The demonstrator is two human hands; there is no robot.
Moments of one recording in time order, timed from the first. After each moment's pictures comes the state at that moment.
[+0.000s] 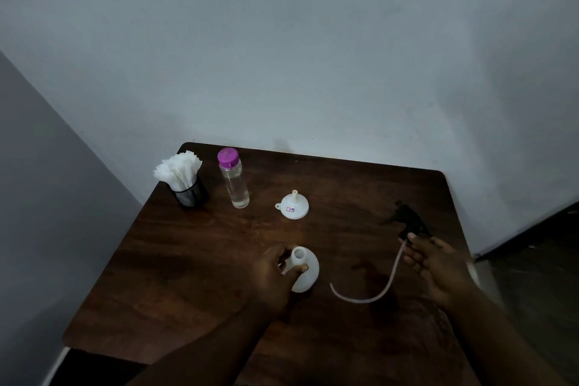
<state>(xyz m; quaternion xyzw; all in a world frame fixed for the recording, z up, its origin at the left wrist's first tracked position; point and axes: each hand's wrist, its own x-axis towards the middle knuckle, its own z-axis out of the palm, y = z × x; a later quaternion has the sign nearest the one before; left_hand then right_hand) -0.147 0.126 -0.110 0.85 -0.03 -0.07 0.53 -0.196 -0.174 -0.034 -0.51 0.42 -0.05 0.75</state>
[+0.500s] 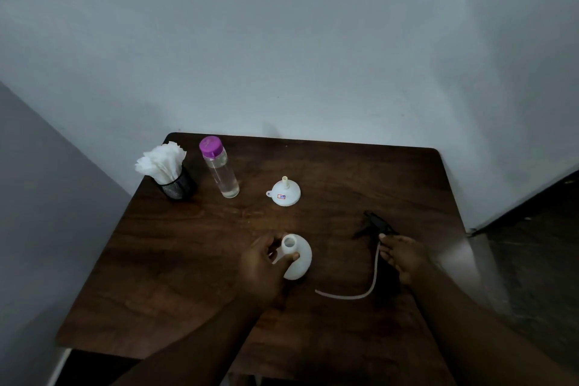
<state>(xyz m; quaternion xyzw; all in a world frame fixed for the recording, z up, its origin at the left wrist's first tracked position) -0.146 0.125 -0.106 0.84 -0.01 -0.06 0.53 -0.174 -0.172 -0.124 -0.54 0.49 0.03 0.68</state>
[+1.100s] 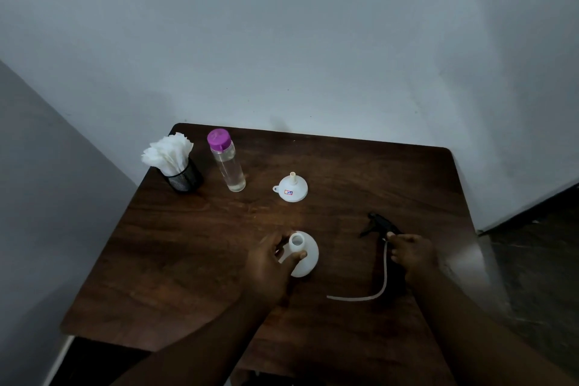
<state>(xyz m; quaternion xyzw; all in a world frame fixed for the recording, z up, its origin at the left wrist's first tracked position) -0.149 0.126 -0.109 0.86 -0.03 -0.05 0.51 -0.167 -0.171 -0.134 -0.65 0.53 0.00 0.54</state>
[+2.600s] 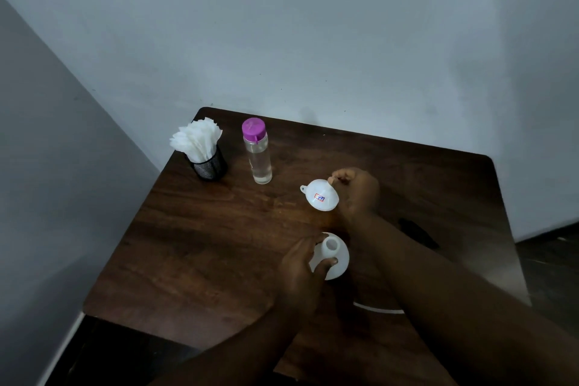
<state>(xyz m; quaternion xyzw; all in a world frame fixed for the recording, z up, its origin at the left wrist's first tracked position) -0.157 0.127 -0.121 0.87 -0.06 -0.02 0.49 -0.029 -0.024 -0.090 -0.90 0.20 -0.08 0.38</state>
